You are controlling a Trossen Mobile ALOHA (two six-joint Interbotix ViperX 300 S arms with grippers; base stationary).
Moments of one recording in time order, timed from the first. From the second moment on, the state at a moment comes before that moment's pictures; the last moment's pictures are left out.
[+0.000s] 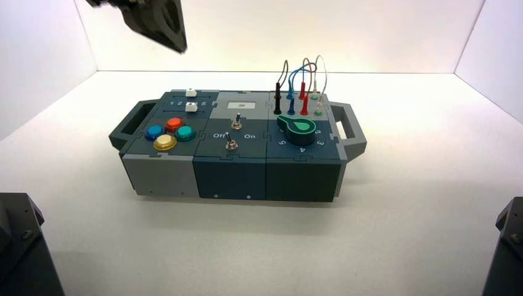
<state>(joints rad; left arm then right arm) -0.51 -0.37 0.87 -0.20 0.60 0.07 0.45 -1.21 1.12 0.08 0.70 0.07</state>
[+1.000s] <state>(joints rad) -0.52 -0.09 0.81 -0.20 0.56 0.06 0.45 -1.21 1.12 0.07 0.70 0.07</state>
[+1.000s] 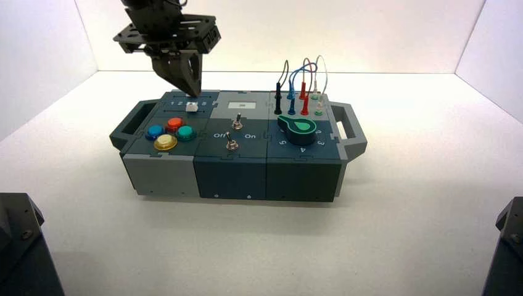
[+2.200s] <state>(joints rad) -0.50 0.02 0.75 -0.17 0.55 0.08 0.45 -1.21 1.12 0.08 0.70 0.07</state>
